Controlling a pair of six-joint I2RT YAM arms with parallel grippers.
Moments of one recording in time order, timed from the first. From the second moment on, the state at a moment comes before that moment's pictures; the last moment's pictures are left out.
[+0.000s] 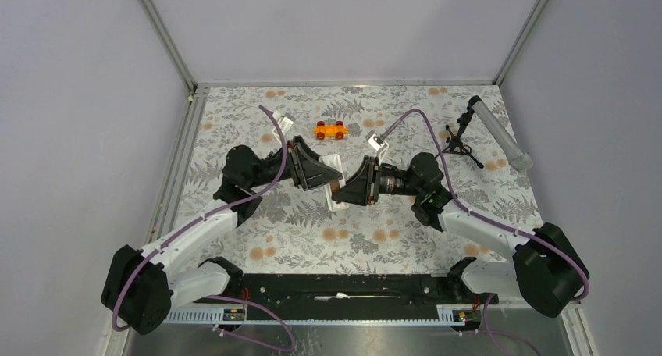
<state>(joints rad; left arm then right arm) -0.54 1.09 0.66 0.65 0.84 -0.89 0.68 1.22 0.60 0.72 -0.83 0.86</state>
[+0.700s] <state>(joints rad) -0.54 1.03 0.70 0.35 0.60 -0.75 0.68 1.18 0.60 0.50 -0.70 0.77</state>
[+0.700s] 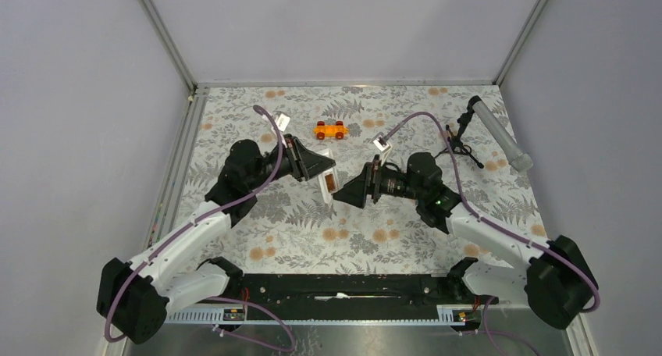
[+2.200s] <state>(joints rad) -0.54 0.91 0.76 -0.10 0.08 -0.53 0.35 1.56 0.82 -0.44 0.24 0.57</state>
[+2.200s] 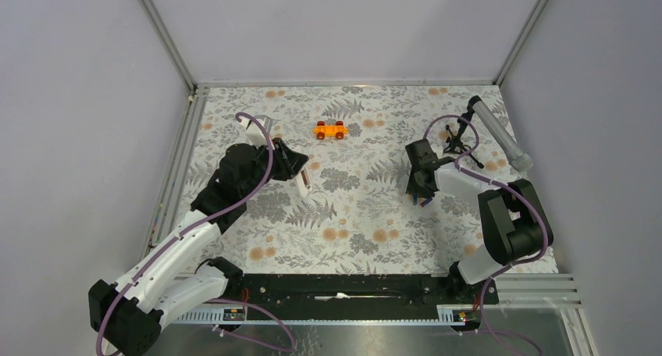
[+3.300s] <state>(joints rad) -0.54 0.95 0.74 -0.08 0.15 -0.55 0.36 1.48 0.79 -0.41 0.14 0.55</state>
